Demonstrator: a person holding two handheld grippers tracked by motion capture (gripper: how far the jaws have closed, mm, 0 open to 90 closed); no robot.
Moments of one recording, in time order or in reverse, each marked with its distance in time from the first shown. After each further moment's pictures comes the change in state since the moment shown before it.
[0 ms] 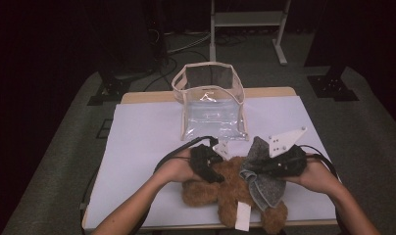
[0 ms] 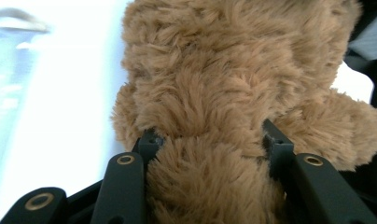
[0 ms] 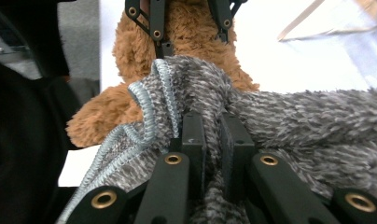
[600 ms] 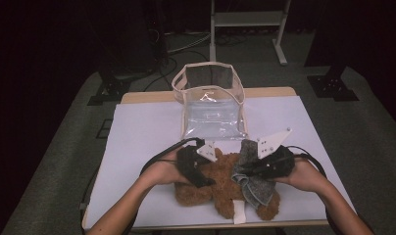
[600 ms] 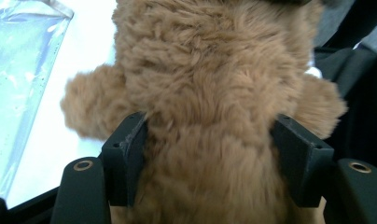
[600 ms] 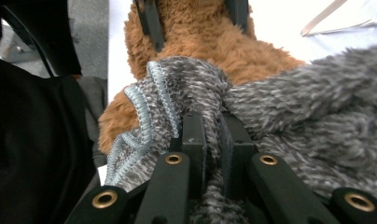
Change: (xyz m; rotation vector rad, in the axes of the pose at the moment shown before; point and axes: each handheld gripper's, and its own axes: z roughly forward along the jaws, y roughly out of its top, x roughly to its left) left arm -0.009 -0.030 -0.018 -0.058 -0.010 -0.024; right arm 0.000 -0.001 0.025 0.014 0.066 0.015
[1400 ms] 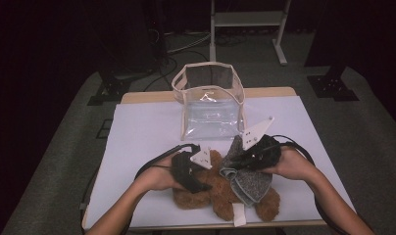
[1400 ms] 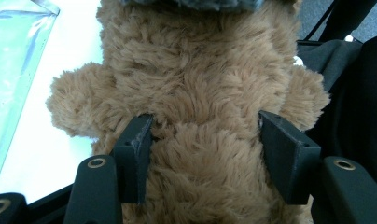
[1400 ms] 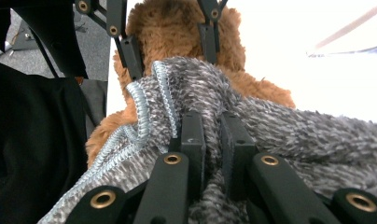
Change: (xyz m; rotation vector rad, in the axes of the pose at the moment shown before) left arm -0.012 -0.008 -0.002 0.011 -0.004 0.035; right arm -0.012 0.041 0.011 0.057 0.040 -0.039
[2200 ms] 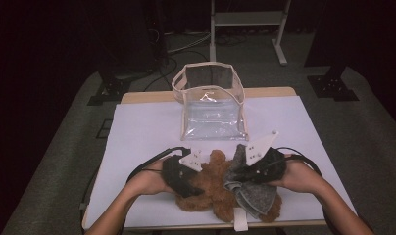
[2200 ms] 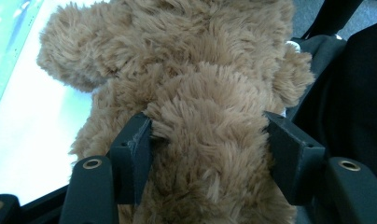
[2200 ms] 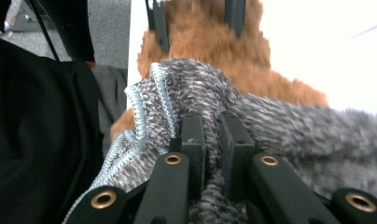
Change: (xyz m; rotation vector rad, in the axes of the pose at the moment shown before) left arm -0.006 -0.023 -0.009 -0.017 -0.028 -0.051; right arm 0.031 -0.003 -0.001 0.033 -0.008 -0.068
